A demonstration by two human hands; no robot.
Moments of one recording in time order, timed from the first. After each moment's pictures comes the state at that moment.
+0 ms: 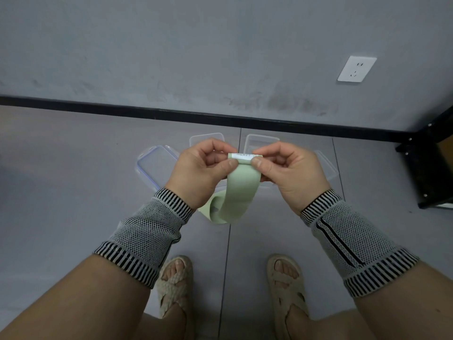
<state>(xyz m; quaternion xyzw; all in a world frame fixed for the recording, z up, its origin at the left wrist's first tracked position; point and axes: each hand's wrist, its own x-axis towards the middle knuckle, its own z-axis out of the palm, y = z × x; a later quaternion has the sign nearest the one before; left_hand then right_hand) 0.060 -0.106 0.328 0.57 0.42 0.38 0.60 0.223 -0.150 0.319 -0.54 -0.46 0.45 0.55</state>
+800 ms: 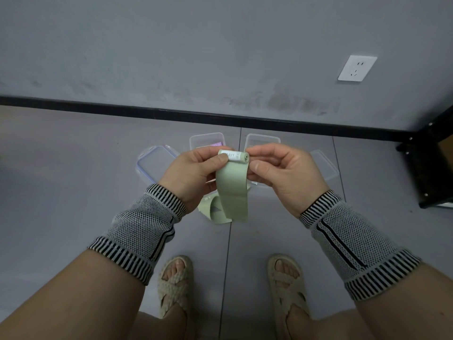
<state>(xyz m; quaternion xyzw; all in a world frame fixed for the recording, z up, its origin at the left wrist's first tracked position) 0.053 -0.096 0.321 0.45 0.45 0.30 0.71 0.219 -0.150 0.318 -0.50 -0.43 0.52 0.55</state>
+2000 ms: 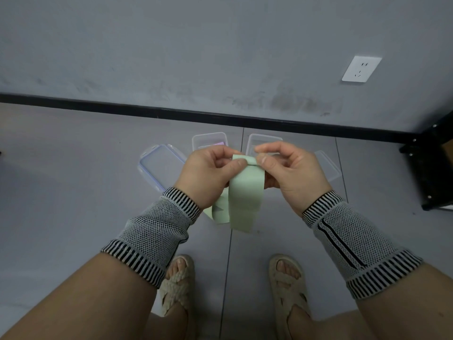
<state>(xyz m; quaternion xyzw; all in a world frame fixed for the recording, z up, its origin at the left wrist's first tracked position) 0.065 -0.108 0.327 0.58 0.47 0.33 0.58 0.217 -0.150 0.320 -0.56 -0.43 0.47 0.53</state>
